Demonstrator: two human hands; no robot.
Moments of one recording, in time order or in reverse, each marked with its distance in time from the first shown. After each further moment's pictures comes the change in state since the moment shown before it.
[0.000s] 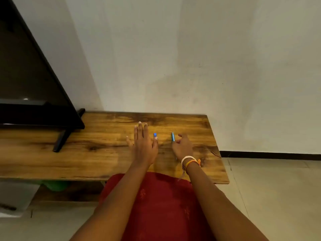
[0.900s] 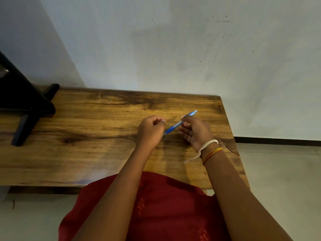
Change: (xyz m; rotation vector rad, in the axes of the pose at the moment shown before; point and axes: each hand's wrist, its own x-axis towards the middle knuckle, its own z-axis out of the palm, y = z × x) left_hand 0.052 0.016 0.032 -0.777 -0.224 -0.345; right_hand 0.063 0.002 -0.001 0.838 -0.051 0.462
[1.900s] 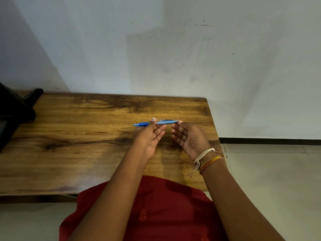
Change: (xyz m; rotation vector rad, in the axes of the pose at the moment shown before) left_hand -0.003 0.016 0.042 -0.911 -0.007 -0.472; right_hand -0.010 -0.009 -0.040 0.135 -0.175 0.001
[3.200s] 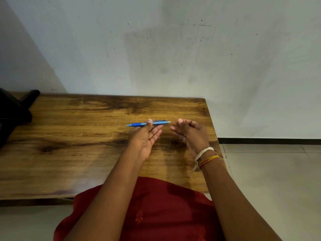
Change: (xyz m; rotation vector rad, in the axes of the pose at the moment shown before) left_hand -0.001 0.007 -0.006 -0.023 -0.024 0.013; right_hand 0.012 -0.002 -0.006 -0.091 0.036 -0.196
